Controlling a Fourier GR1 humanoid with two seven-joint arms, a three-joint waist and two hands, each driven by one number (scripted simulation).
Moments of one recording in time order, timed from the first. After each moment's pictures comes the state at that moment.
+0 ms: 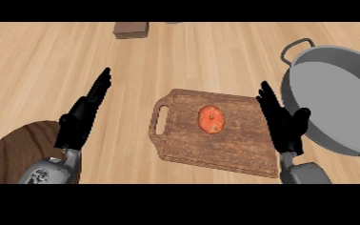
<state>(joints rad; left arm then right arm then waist) -0.15 0.35 -0.29 -1.57 0.06 0.21 0.12 -0.10 -0.19 0.19 -1.39 -0.19 -0.20 0.07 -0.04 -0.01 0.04</state>
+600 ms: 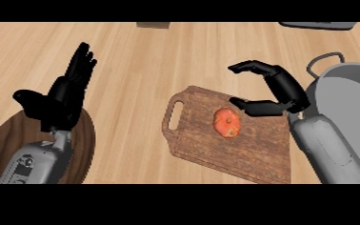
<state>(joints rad) -0.25 0.30 -0.15 -1.60 0.15 0.27 0.16 -0.44 -0.35 0.23 -1.25 -0.09 0.15 -0.34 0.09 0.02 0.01</state>
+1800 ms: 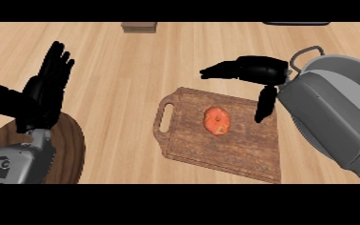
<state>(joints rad) -0.22 0.33 -0.03 -1.61 0.20 0.27 0.21 -0.83 -0.50 0.60 -1.00 0.36 0.50 -0.60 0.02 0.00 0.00</state>
